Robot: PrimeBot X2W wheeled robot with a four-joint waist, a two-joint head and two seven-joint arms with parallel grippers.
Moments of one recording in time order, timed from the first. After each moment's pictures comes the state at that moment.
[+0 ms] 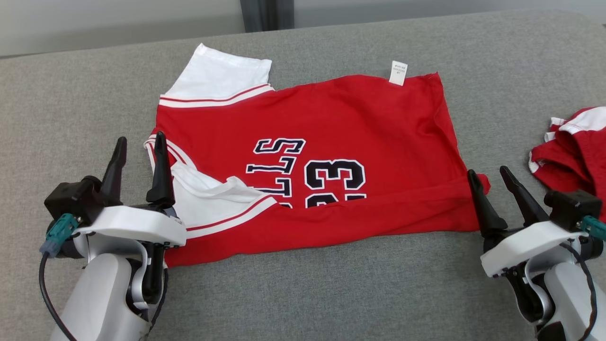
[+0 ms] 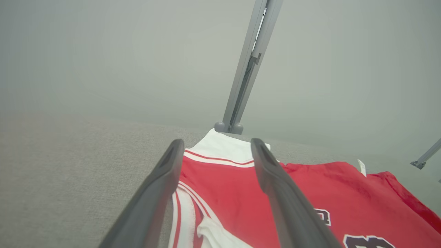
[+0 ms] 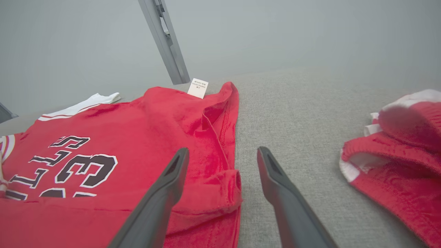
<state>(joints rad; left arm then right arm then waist) -0.36 0.18 -0.21 0.29 -0.56 0.13 -0.20 -0.38 -0.26 0.28 0.50 0.53 0.13 -0.23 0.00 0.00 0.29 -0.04</state>
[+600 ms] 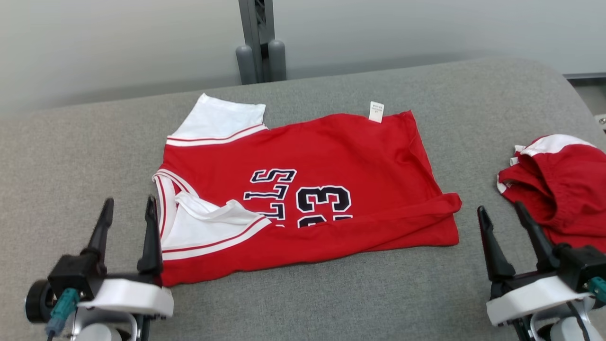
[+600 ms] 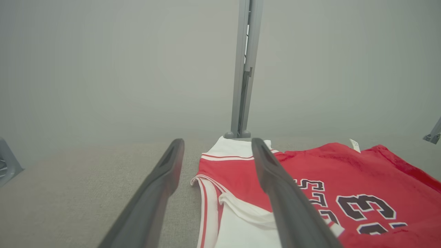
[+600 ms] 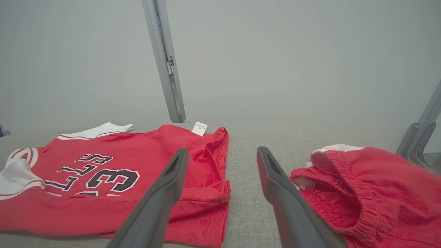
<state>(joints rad) -0.09 0.24 -0.17 0.13 -0.37 0.16 -0.26 -0.11 -0.16 0.09 0.23 0.26 0.13 -0.26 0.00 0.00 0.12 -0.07</state>
